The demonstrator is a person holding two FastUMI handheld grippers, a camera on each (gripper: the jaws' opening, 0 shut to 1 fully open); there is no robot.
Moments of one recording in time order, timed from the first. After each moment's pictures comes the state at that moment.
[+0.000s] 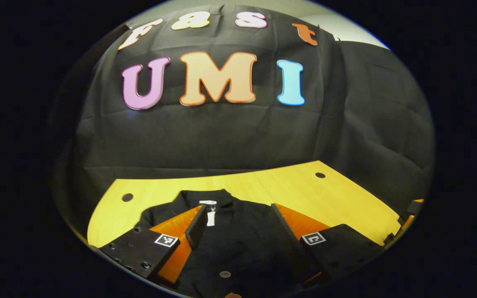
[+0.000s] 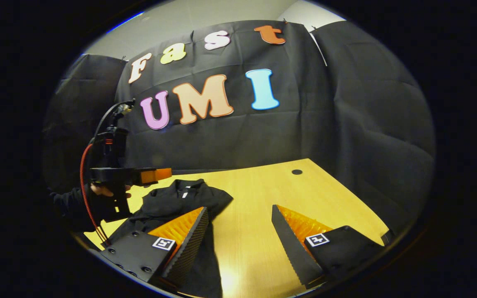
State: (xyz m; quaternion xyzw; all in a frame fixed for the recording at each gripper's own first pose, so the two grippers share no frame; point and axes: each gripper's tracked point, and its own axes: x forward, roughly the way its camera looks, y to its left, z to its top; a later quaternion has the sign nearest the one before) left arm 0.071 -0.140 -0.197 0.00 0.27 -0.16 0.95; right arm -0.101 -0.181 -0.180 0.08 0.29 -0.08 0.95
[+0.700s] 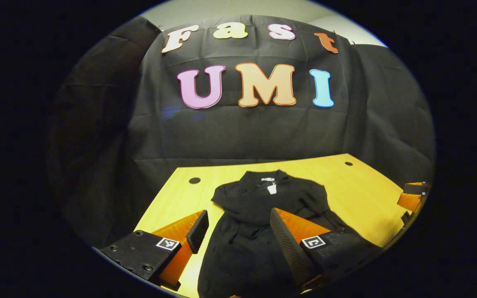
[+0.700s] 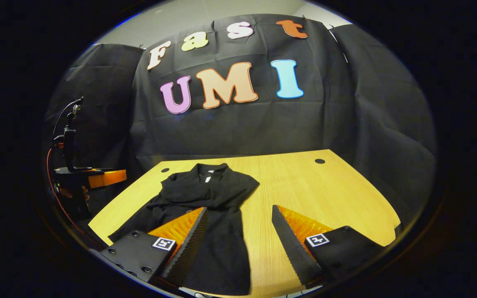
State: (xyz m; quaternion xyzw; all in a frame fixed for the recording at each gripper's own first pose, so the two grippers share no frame) left arm -0.061 0.031 -0.188 0.03 0.30 -0.05 0.95; right arm -0.128 -0.102 -0.214 0.07 0.34 -0.04 0.94
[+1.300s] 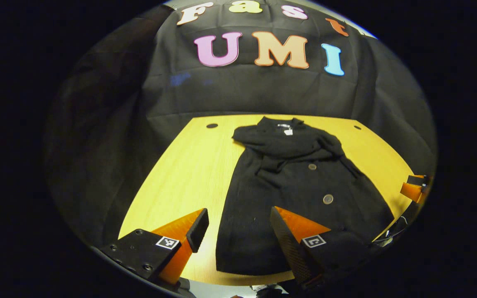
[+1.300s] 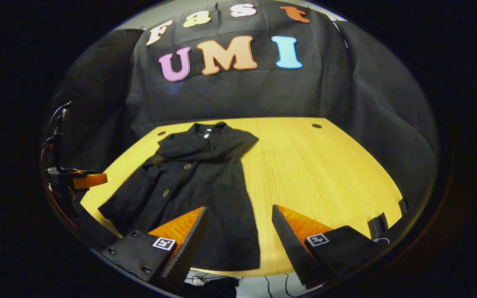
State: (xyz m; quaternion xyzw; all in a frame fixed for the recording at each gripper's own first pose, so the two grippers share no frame) left arm -0.184 0.090 -0.275 0.02 0.42 -0.02 0.90; right arm -0.210 -0.075 -0.295 0.05 0.44 -0.06 0.89
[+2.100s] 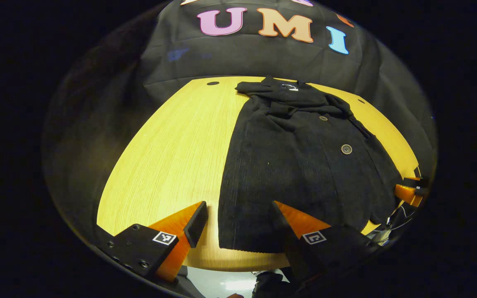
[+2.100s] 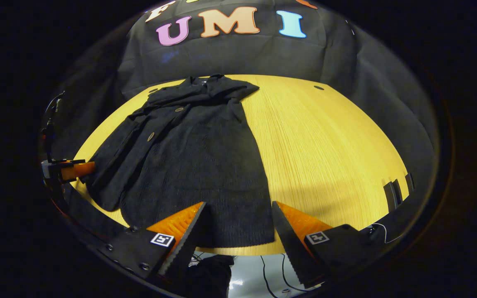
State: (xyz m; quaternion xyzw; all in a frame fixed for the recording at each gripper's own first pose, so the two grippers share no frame) left arm -0.243 0.102 -0.343 0.01 0.49 -0.03 0.87; right arm -0.259 -0.054 -0.368 0.03 0.54 -0.08 0.84
